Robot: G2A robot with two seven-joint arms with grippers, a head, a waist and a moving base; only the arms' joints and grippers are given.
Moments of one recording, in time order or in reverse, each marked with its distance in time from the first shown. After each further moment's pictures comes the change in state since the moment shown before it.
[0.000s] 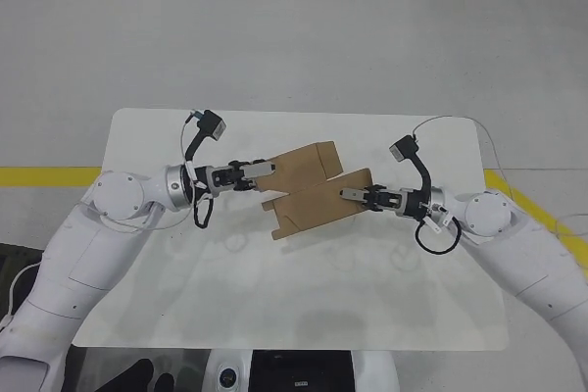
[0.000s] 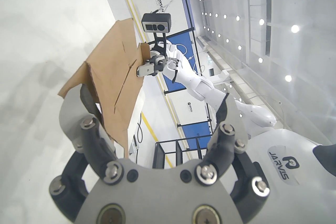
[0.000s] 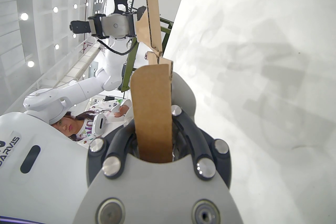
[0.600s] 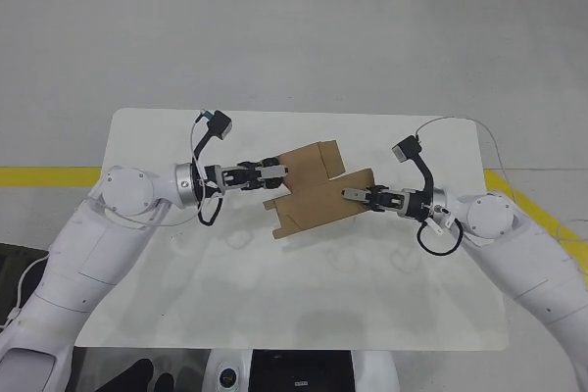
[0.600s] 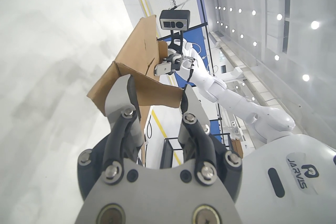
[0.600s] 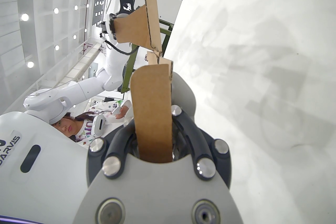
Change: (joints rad) left arm -0.035 -0.025 0.029 0.031 0.114 0.028 -0.008; right arm -0.056 -0.016 0.085 -0.015 -0.037 0.019 0.023
